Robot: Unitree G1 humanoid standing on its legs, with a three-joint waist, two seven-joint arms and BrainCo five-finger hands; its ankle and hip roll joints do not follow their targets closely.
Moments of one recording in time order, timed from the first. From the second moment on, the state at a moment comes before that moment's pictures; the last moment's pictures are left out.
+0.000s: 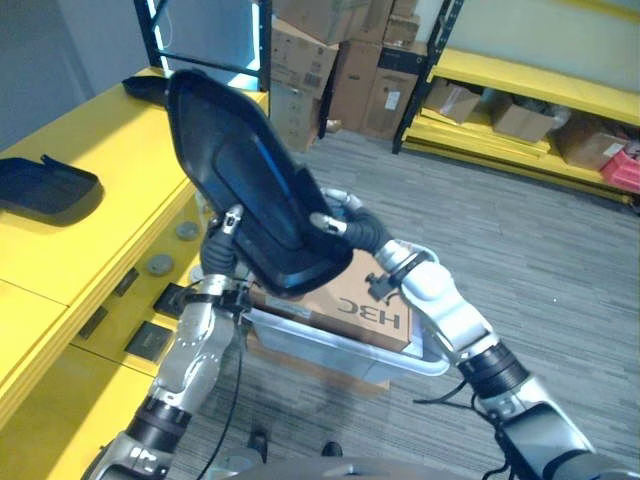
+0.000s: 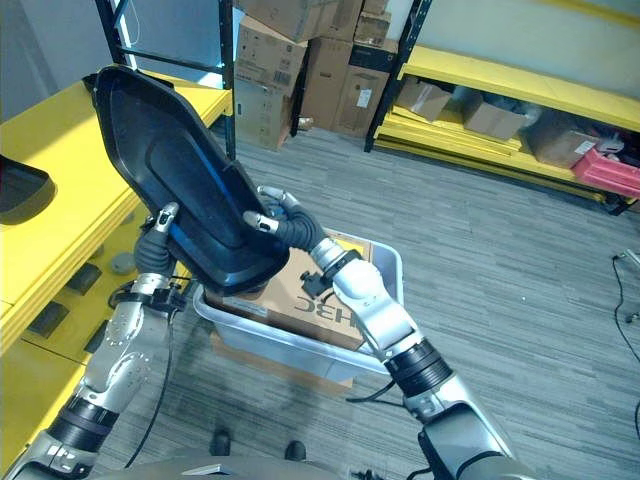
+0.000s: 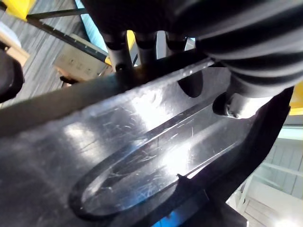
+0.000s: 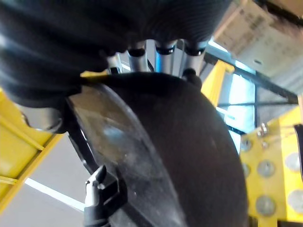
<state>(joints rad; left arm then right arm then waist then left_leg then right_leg) -0.11 0.33 -0.28 -0.10 -0.58 -0.26 0.21 -0.38 -0.42 0.44 -0.06 0.31 -0.10 0.12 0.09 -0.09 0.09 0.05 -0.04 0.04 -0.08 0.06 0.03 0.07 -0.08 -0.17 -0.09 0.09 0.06</state>
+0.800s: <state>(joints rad) -0.05 0.45 0.06 -0.22 -0.23 -0.43 0.10 0.04 -0.29 0.13 1.30 0.15 0.11 -0.01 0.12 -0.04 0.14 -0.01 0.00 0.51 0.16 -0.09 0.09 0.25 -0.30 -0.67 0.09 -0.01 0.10</state>
